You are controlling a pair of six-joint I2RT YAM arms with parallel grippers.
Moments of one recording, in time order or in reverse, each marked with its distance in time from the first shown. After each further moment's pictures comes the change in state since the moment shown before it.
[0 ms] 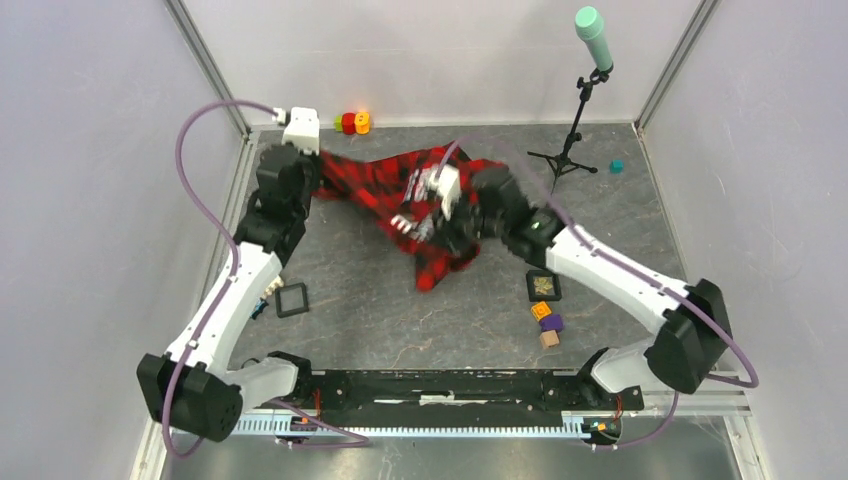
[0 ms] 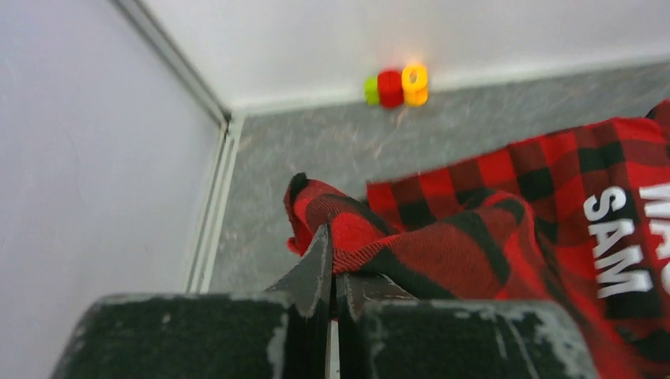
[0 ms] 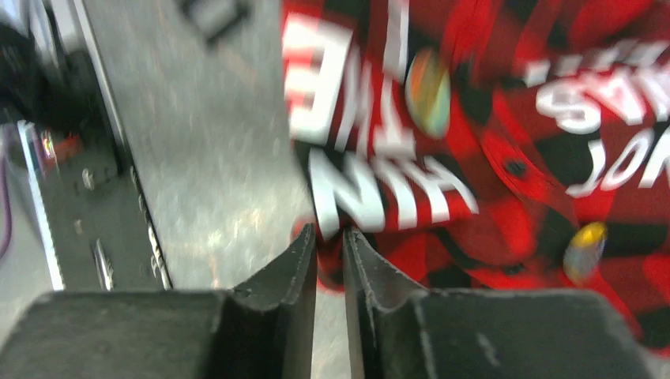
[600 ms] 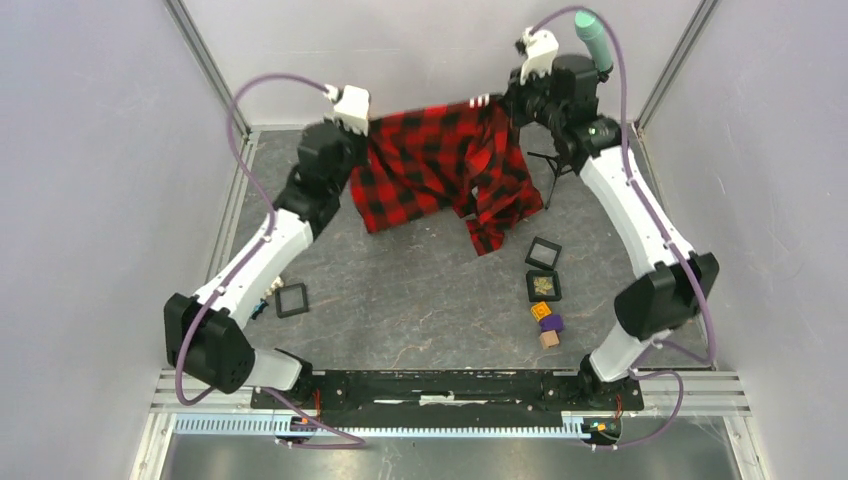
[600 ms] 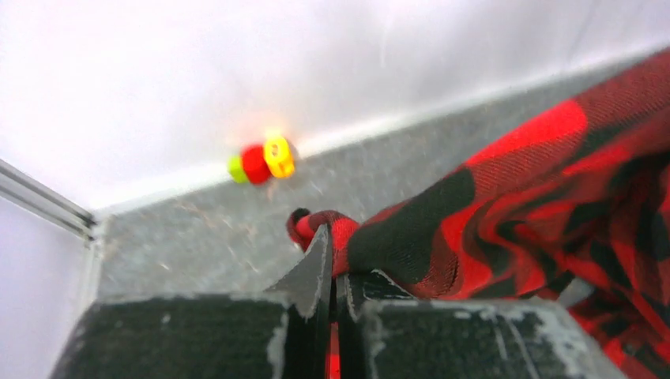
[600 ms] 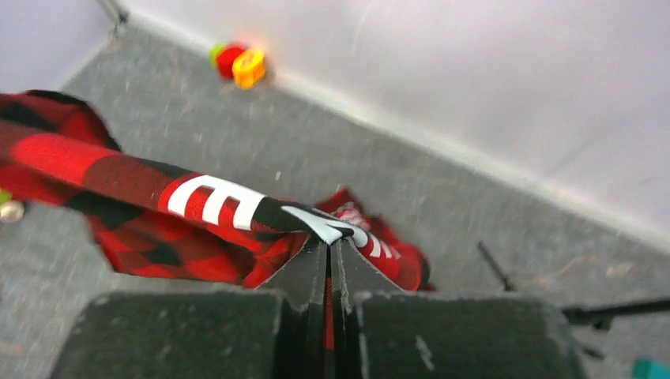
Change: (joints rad) left arm -0.169 0.206 -0.036 0.261 0.149 -0.046; right arm -0.391 0.198 0.404 -0.038 0.213 0.087
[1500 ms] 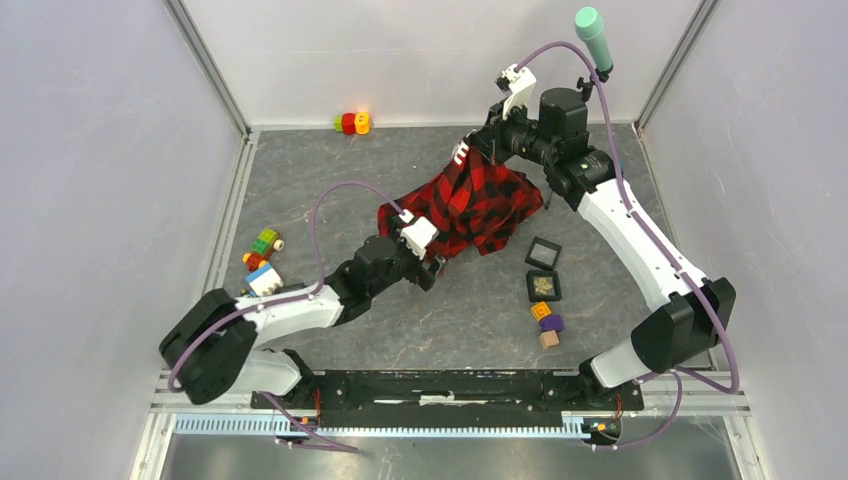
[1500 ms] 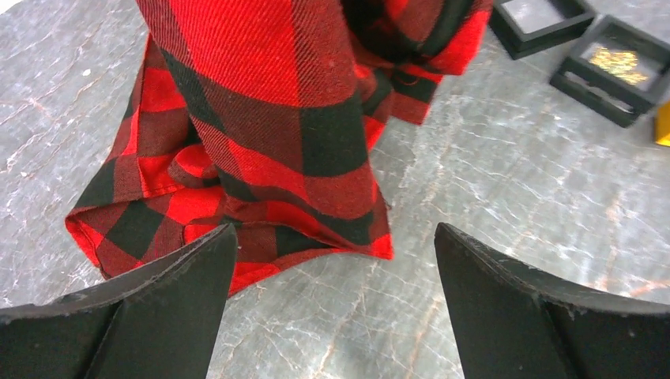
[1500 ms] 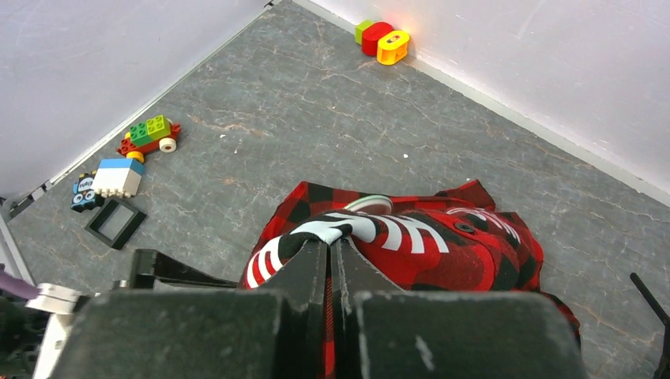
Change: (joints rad) left arm -0.363 -0.087 -0.575 0.317 0.160 -0.047; right arm 0.085 -0.111 -0.160 0.083 -0.211 0.076
